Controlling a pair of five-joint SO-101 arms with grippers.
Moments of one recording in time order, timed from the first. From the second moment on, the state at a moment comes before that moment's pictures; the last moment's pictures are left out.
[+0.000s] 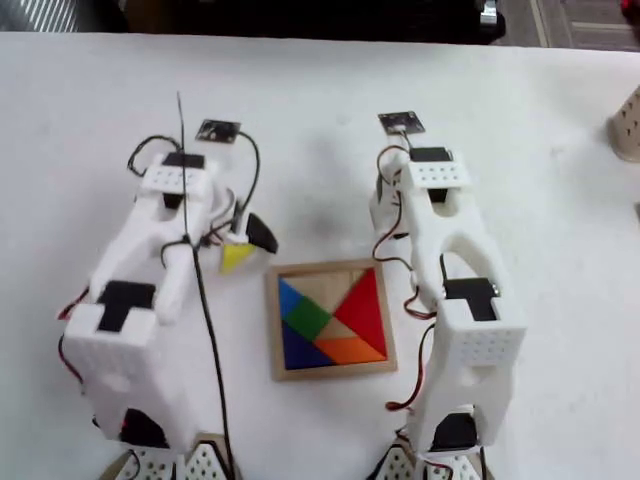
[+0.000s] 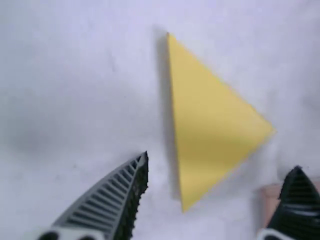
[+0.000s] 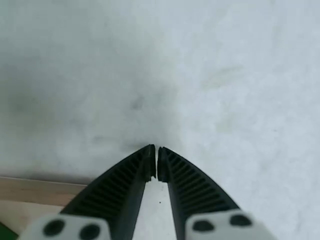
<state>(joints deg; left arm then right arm) 0.0 22.3 8.2 66.3 -0.7 -7.4 27.2 -3.0 67.5 9.3</state>
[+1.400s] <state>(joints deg) -0.6 12.2 28.1 36.1 -1.3 -8.3 27.2 -3.0 67.5 9.3</state>
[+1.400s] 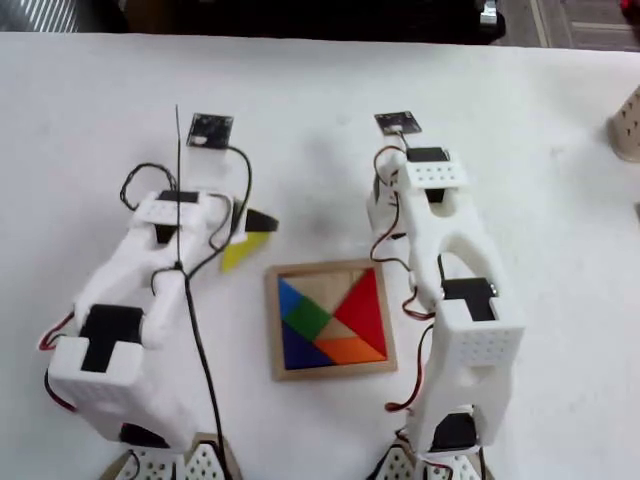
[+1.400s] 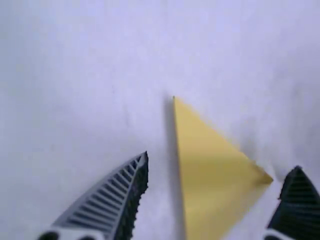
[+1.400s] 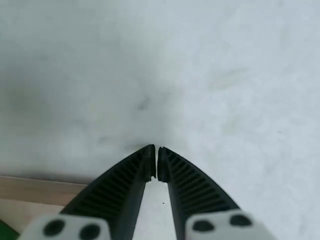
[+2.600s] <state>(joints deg) 5.1 6.9 31.7 38.0 -1.7 -10.7 26.9 -1.8 62.2 11.7</state>
